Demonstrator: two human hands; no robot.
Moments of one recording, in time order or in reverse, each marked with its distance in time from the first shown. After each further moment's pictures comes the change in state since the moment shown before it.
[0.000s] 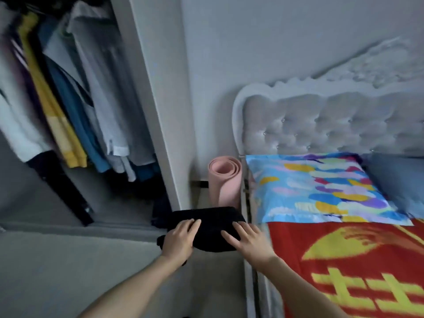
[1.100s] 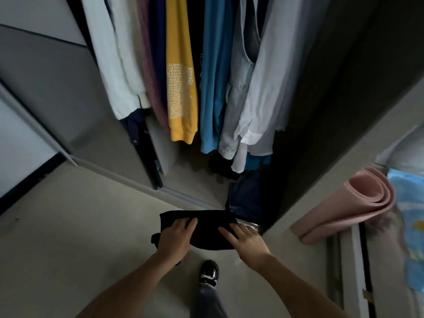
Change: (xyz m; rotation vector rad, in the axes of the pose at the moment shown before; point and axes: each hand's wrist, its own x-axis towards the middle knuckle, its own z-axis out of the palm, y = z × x) left_hand -0.112 -0.512 0.057 -0.021 -0.229 -0.395; right_hand 0.451 -0.301 0.160 0.298 -0.251 -0.270
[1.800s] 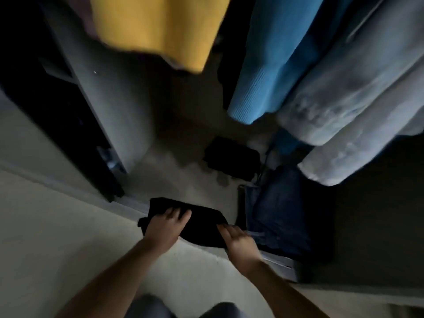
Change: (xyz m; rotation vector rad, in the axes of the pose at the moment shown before) left_hand 0.268 -0.199 0.325 0.158 0.066 0.212; right_hand 0.266 0.115 0.338 0.015 0.044 0.220
